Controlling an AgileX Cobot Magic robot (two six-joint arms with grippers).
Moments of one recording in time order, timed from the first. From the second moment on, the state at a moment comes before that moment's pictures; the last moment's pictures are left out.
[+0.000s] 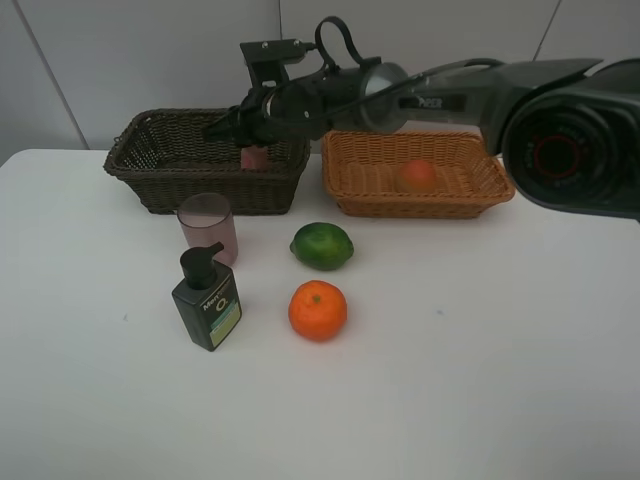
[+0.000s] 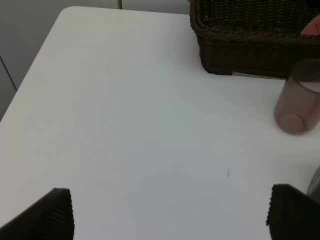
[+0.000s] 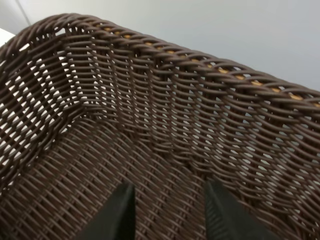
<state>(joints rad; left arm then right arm) 0.03 -0.01 -0.51 0.11 1.04 -0.14 0.66 2.44 -1.98 -0.19 0.16 0.24</state>
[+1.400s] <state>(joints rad) 0.03 -0.01 -0.51 0.11 1.04 -0.14 0.69 2.12 -1.94 0.00 1.22 -0.53</state>
